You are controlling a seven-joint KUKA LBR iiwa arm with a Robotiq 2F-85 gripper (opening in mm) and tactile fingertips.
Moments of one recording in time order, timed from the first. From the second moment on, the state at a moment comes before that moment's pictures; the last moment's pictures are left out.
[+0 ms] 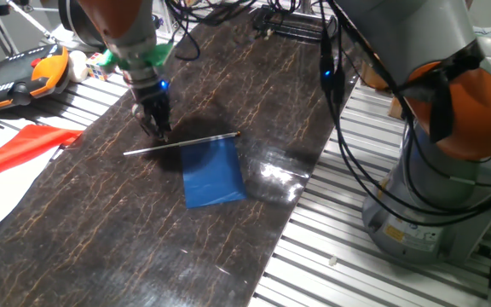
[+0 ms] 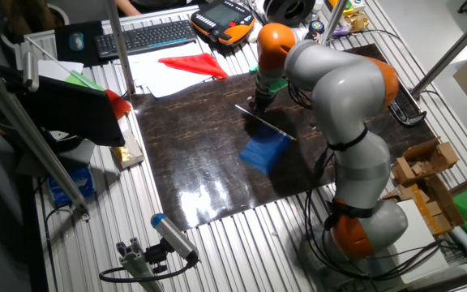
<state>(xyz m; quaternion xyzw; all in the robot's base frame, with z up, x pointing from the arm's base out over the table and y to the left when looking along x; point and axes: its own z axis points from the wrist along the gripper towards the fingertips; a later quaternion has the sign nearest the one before) 0.613 0.049 0.045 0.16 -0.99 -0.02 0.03</state>
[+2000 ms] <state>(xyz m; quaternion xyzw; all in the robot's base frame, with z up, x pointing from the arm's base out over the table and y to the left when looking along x) 0.609 0.059 0.023 0.21 -0.98 0.00 0.02</state>
